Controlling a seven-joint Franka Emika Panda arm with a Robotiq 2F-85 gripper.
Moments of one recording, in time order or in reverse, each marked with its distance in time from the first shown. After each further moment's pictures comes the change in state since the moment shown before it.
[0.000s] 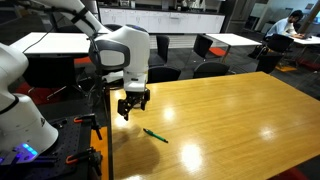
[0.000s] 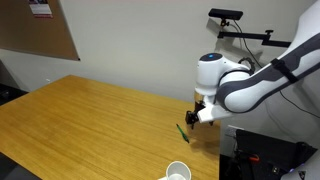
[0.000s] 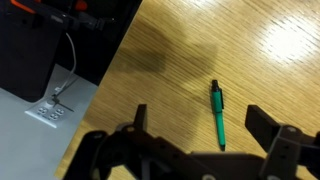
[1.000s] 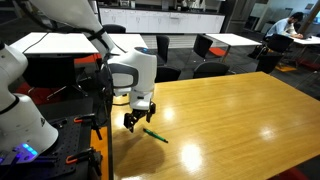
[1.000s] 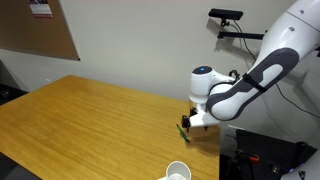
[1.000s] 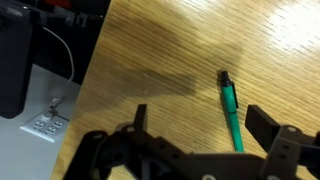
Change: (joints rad) arm 0.022 0.211 -0.073 0.054 -0.015 0.153 0.072
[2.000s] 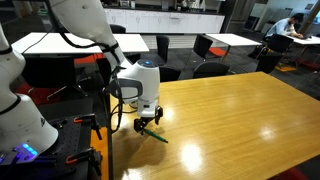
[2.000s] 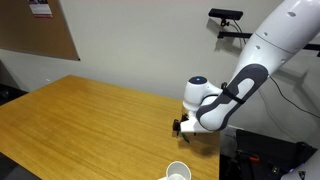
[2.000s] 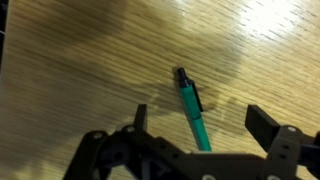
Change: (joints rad) arm 0.083 0.185 -0.058 0.063 0.117 0.230 -0.031
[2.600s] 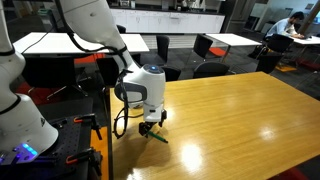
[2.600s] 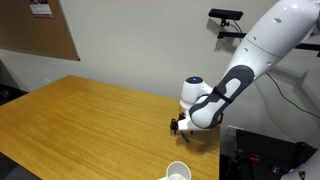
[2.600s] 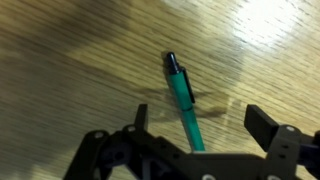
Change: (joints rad) arm 0.000 0.068 -0.011 0.067 0.106 0.000 -0.133
